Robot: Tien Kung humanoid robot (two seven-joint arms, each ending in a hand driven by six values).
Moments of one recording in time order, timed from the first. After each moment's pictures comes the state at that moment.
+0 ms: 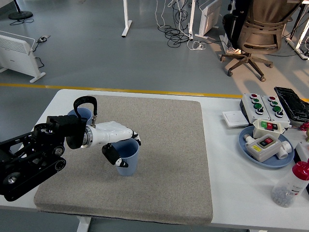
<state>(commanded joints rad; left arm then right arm) -0.92 0.51 -0.63 -1.31 1.87 -0.51 0.05 0.22 -0.13 0.62 0.20 -0.47 -0.35 -0.22</state>
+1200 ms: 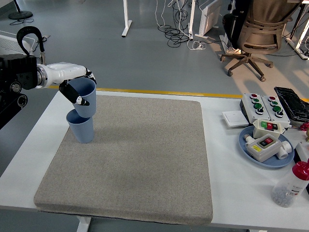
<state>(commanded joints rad) -1.16 0.62 -0.69 -0.96 1.83 -0.53 0.01 0.22 -0.14 0.64 0.21 -0.52 -0.36 -0.25</state>
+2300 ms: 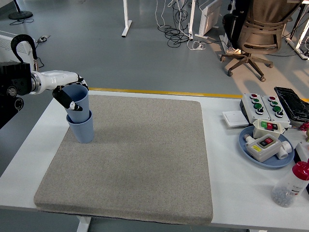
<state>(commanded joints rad) -1.18 0.61 -0.59 -0.84 1.74 -0.50 -0.04 0.23 -0.14 0.64 0.21 -0.51 -0.36 -0.24</state>
